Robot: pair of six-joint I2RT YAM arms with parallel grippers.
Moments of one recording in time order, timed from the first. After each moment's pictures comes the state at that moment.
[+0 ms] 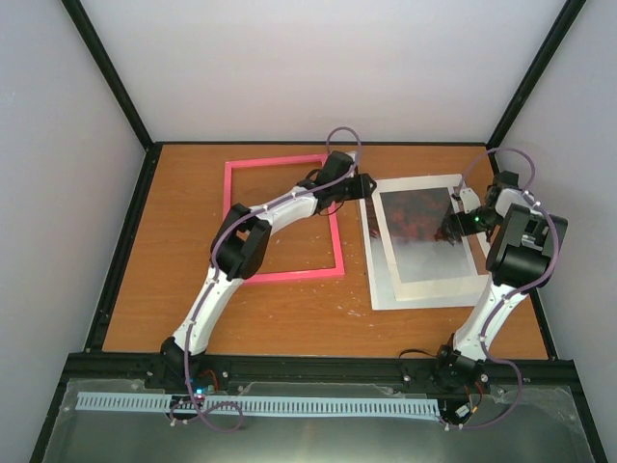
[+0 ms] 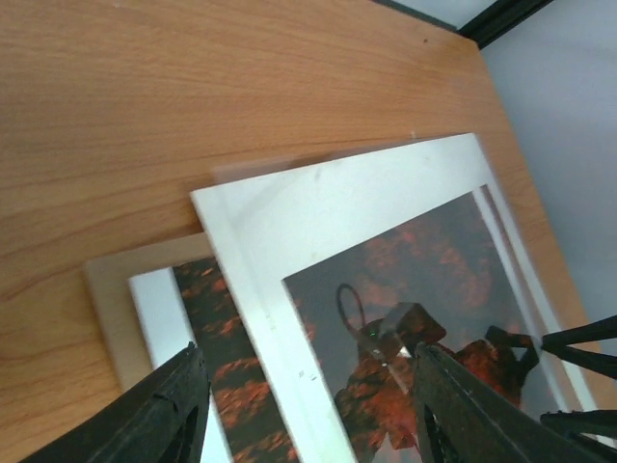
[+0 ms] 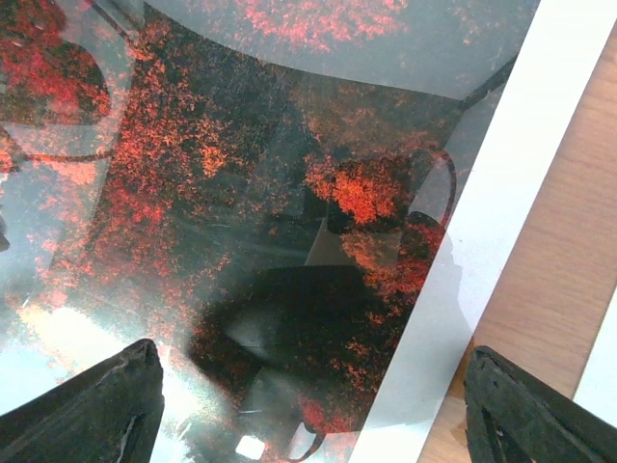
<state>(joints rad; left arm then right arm) -0.66 2.50 2.04 -0.12 0.20 -0.67 -0.37 2.03 1.39 -0.73 -0.37 -0.70</state>
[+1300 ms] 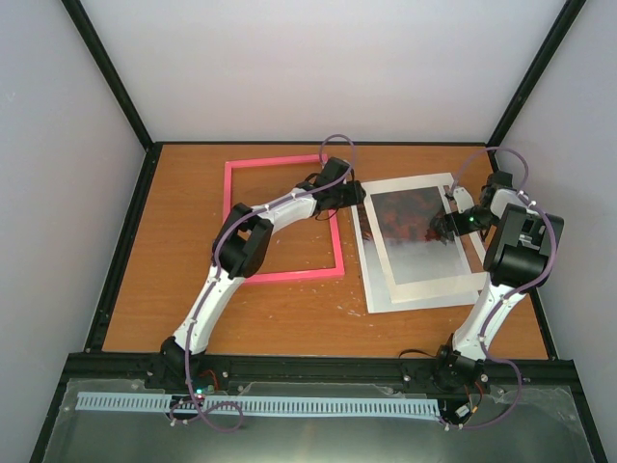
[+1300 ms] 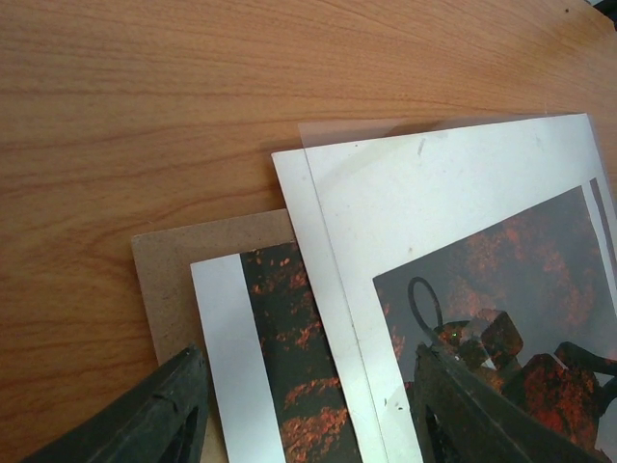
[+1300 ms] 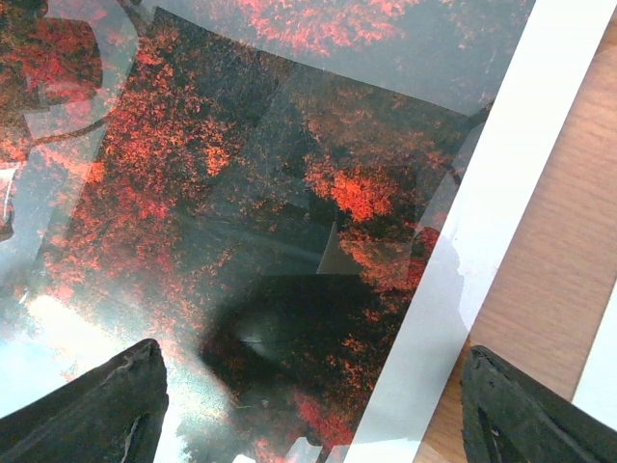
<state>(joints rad) -0.65 2.53 2.05 -0.23 0.14 -0.74 -0.34 2.02 1.37 -0.71 -0.43 -0.72</state>
